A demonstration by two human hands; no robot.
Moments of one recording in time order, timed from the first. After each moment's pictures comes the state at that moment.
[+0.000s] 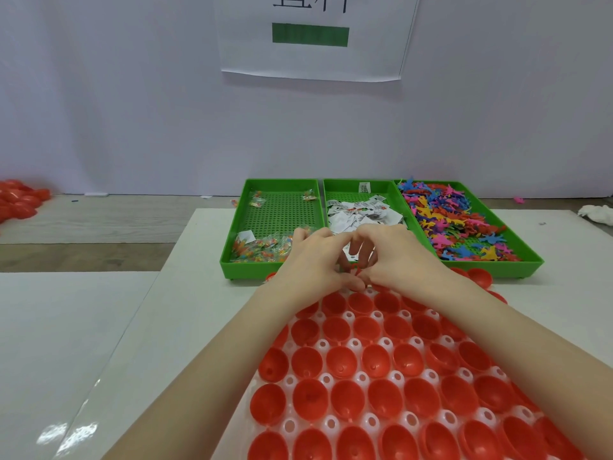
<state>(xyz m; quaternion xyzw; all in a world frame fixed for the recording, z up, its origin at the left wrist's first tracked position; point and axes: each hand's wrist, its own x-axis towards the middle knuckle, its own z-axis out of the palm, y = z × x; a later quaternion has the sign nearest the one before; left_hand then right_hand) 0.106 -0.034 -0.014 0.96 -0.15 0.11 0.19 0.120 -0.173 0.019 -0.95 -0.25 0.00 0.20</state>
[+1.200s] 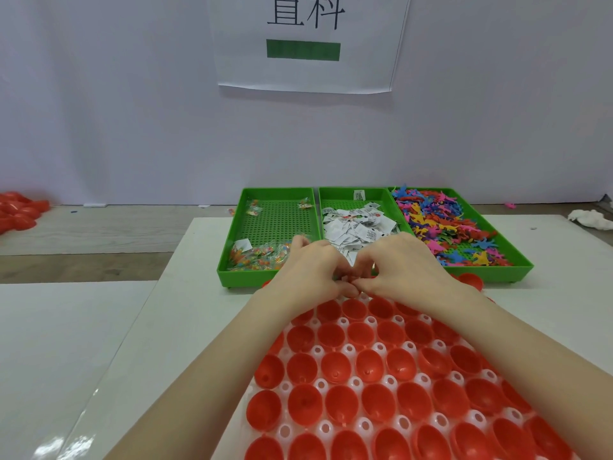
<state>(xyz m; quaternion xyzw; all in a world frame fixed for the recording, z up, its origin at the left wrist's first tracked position) 0.103 -0.037 -0.004 0.97 -0.18 0.09 0.13 0.114 -0.183 0.022 -0.94 -0.32 -0.11 0.07</state>
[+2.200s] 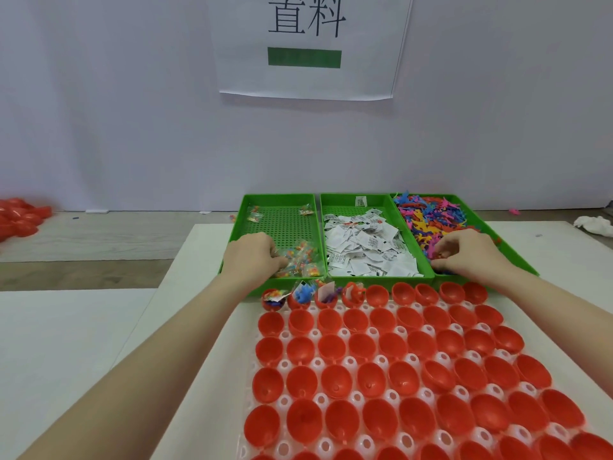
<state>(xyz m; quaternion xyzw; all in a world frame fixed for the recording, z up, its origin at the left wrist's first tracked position) 0.132 0.031 -0.014 0.98 0.10 0.10 0.13 0.195 -0.275 -0.005 -0.96 -0.08 -0.05 0.25</state>
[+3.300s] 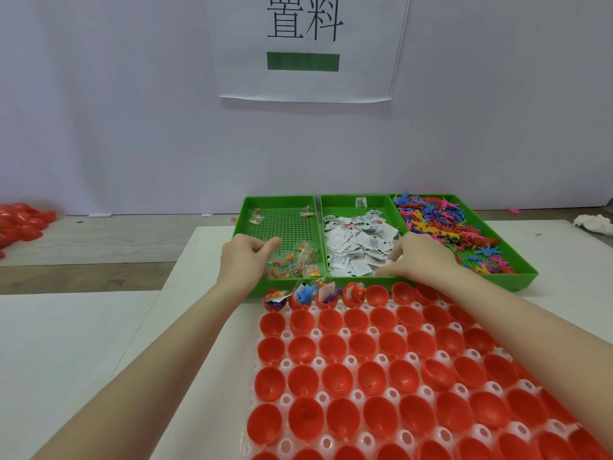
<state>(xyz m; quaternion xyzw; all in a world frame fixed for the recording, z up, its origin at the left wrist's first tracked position) 0.114 0.030 -0.012 0.87 0.15 0.20 0.43 0.177 -0.207 0.001 -0.99 -0.09 0.01 0.12</state>
